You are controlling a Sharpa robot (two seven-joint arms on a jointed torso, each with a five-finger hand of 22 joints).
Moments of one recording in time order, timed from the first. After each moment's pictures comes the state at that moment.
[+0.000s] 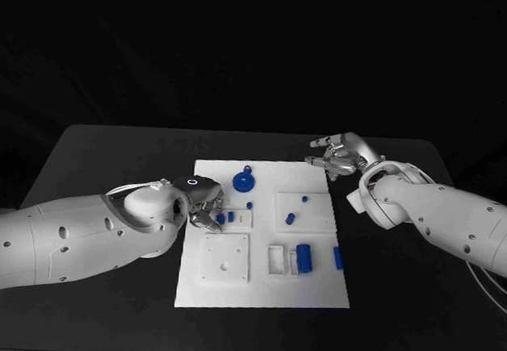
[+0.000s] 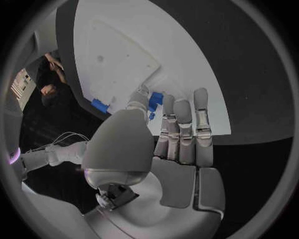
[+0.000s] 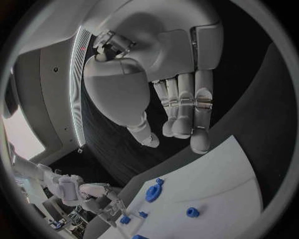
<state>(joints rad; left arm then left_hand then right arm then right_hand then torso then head) 1.28 -0.67 -0.24 1.44 -1.65 -0.19 -0.35 1.29 -0.13 -0.04 0.11 0.13 0.88 0.06 0.53 0.19 1.16 -0.02 0.90 0.32 1.20 -0.07 1.21 0.42 0.01 1.25 -0.09 0.22 1.31 1.18 -0.74 0.00 1.21 -0.95 -0.49 0.10 1.20 -0.06 0.07 -0.10 0.65 0.86 0.12 0.06 0.06 1.18 0.01 0.88 0.91 1.41 -0.06 0.84 0.96 0.08 1.47 -0.09 0.29 1.31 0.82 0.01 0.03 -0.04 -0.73</state>
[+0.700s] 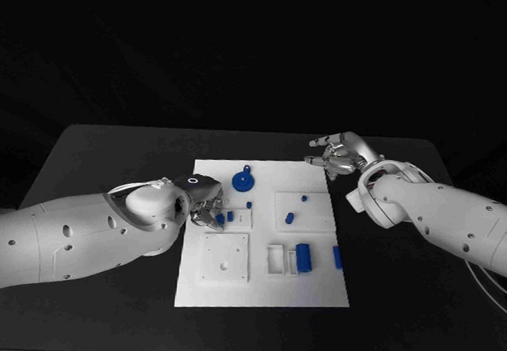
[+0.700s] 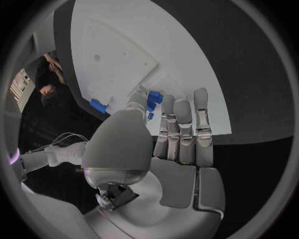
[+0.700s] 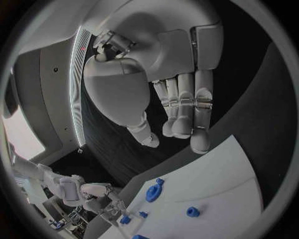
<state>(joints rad) 1.27 -0.66 -0.24 1.42 -1.65 -0.19 -0.35 1.28 -0.11 -0.03 0.15 0.13 0.96 0.06 0.45 0.20 1.17 -0.02 0.89 0.32 1.20 -0.07 1.21 0.43 0.01 1.25 -0.09 0.22 1.31 1.18 -0.74 0.00 1.21 -0.95 -0.49 0.10 1.20 -0.06 0.07 -0.10 0.65 0.86 0.12 0.06 0.06 1.18 0.01 0.88 0.91 1.41 -0.06 0.84 0.97 0.08 1.47 -0.09 0.29 1.31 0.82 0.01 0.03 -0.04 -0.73</state>
